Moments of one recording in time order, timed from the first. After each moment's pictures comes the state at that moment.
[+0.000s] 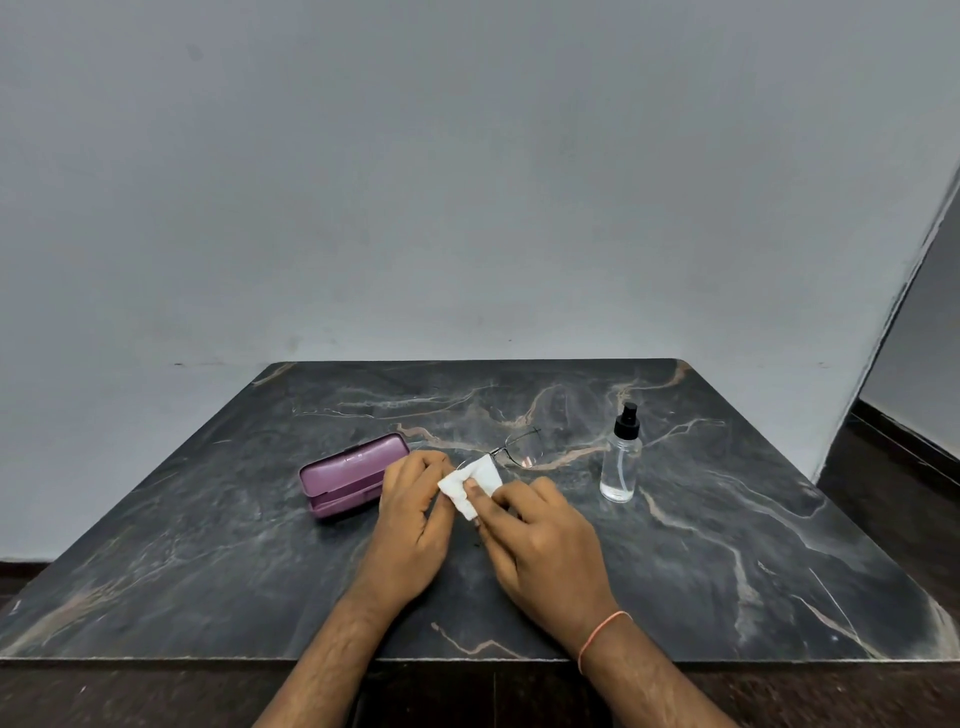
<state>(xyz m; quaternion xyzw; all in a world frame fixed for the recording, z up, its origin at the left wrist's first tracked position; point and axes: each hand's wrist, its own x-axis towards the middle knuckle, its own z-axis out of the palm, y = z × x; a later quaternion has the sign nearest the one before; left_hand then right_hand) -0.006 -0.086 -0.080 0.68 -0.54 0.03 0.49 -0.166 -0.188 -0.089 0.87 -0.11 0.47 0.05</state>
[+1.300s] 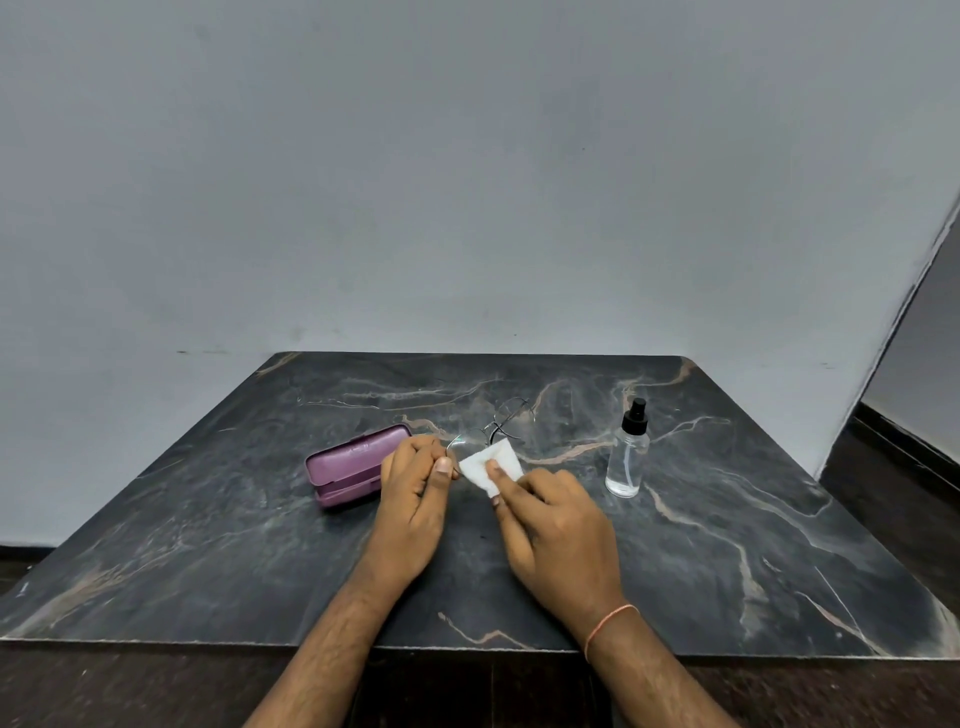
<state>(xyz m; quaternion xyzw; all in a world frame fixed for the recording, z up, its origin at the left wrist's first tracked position) -0.001 -0.090 -0.082 0.67 -0.48 0.02 0.57 -0.166 -0.187 -0.084 0.86 -0.19 0.47 0.00</state>
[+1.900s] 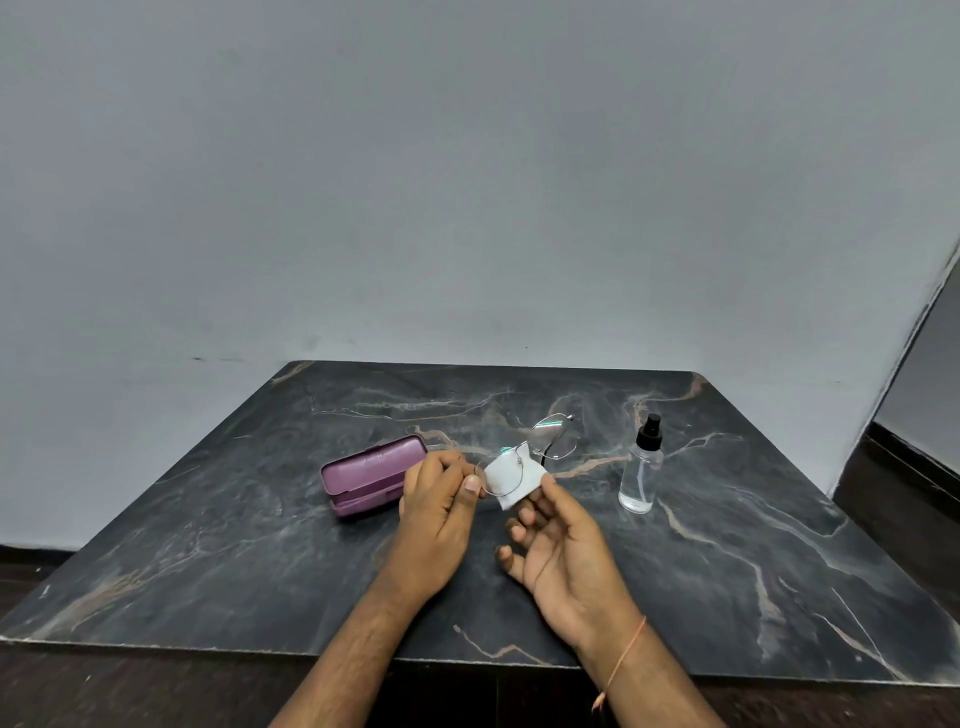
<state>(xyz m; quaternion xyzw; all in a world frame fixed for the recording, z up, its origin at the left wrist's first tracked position) -0.002 -0.091 -0.087 0.69 -0.50 0.03 0.52 -0.149 -0.168 -0.062 0.34 -0.20 0.30 -0.87</state>
